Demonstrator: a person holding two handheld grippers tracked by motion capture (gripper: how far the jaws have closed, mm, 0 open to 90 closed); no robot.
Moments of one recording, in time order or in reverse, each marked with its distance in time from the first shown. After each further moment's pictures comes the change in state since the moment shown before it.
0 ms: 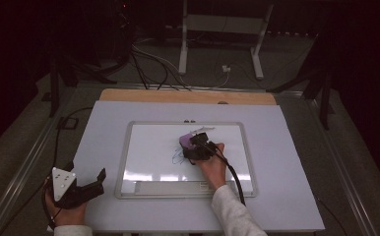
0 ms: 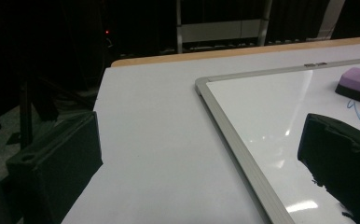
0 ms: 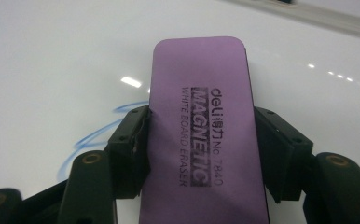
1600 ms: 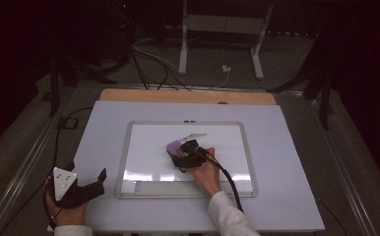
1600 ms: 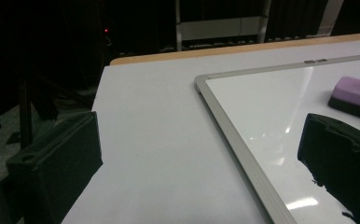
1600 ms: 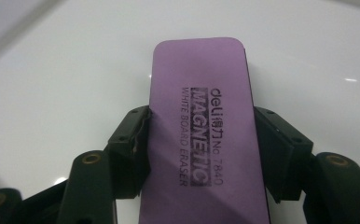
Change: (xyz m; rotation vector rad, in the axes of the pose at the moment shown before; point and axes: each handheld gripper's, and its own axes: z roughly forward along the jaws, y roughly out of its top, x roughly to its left) left arm -0.001 0.000 0.000 0.008 -0.003 0.009; right arm 0.033 -0.008 -0.002 -0.005 0.148 -0.055
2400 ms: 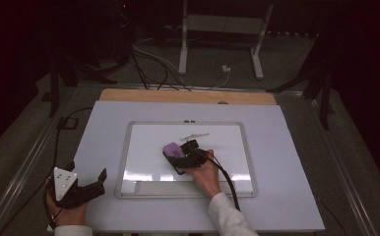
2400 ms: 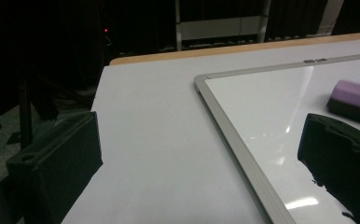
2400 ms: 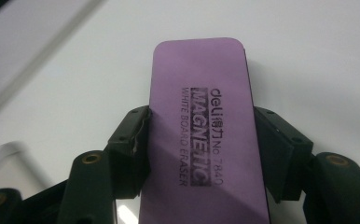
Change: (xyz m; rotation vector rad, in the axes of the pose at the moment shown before) left arm -0.001 0.000 0.000 0.000 0.001 0.001; right arm -0.001 -0.001 0.000 -0.003 0.112 0.066
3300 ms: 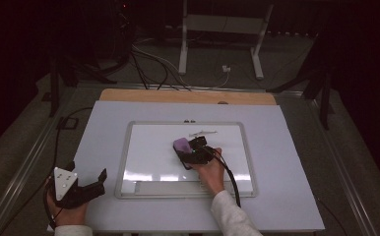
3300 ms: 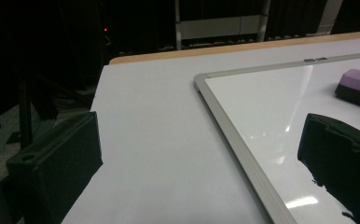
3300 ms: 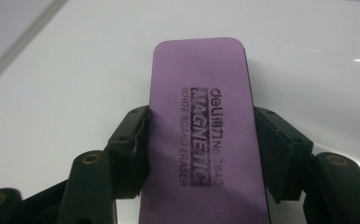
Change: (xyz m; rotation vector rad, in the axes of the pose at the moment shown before) left arm 0.000 -0.001 0.001 0.006 -0.001 0.003; right arm -0.021 0.001 -0.008 -0.030 -0.127 0.068
